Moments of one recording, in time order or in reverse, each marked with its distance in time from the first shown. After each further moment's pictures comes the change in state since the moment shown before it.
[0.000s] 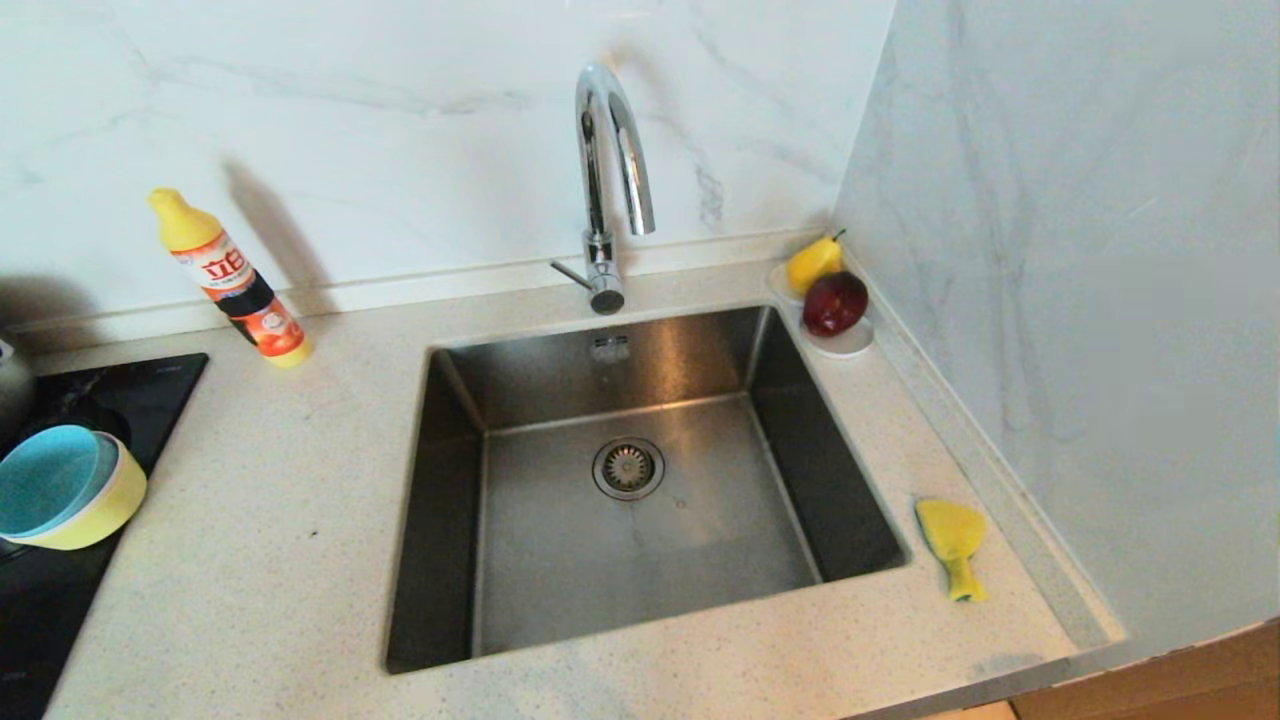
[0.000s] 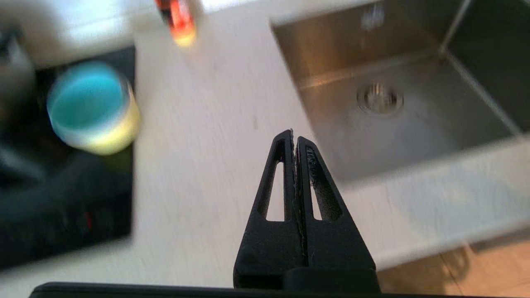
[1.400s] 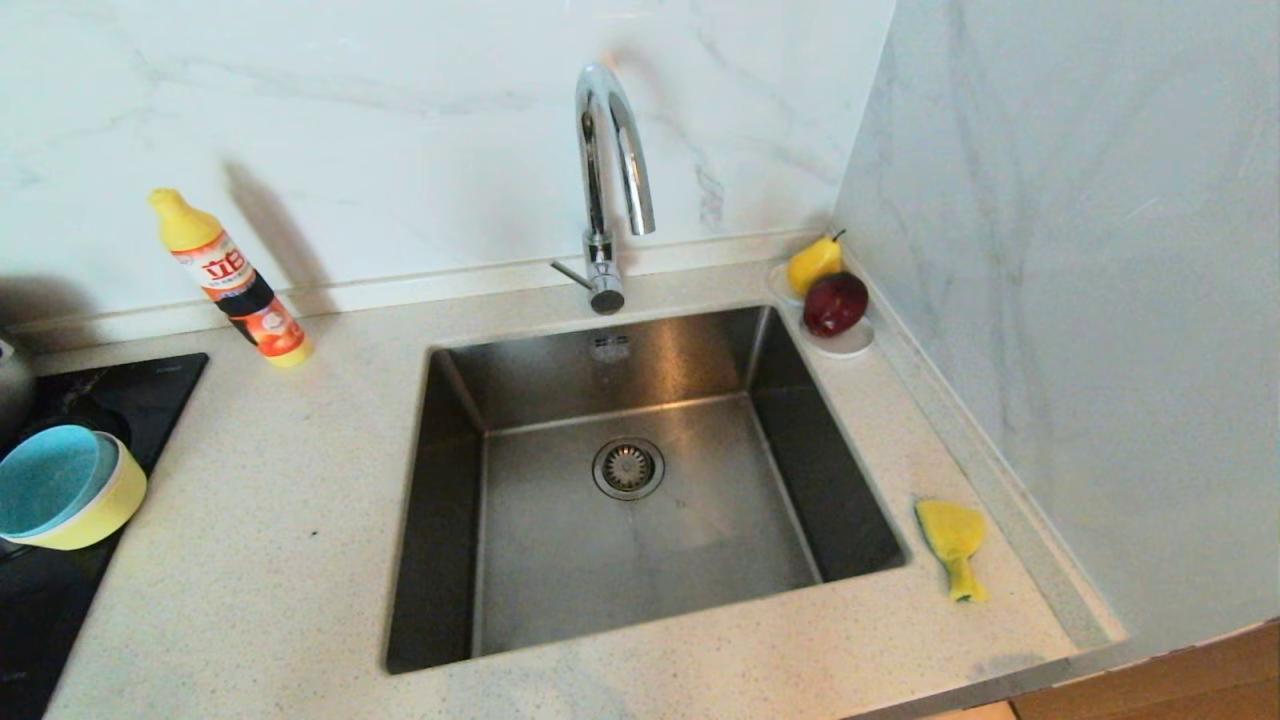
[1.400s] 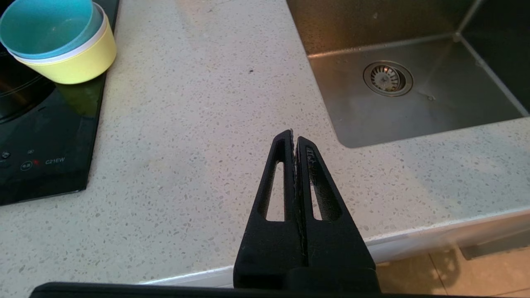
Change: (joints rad) left arm -0.003 -0.176 0.354 -0.181 0.033 -0.082; right arm 0.000 0.000 0.000 0.000 -0.001 0.002
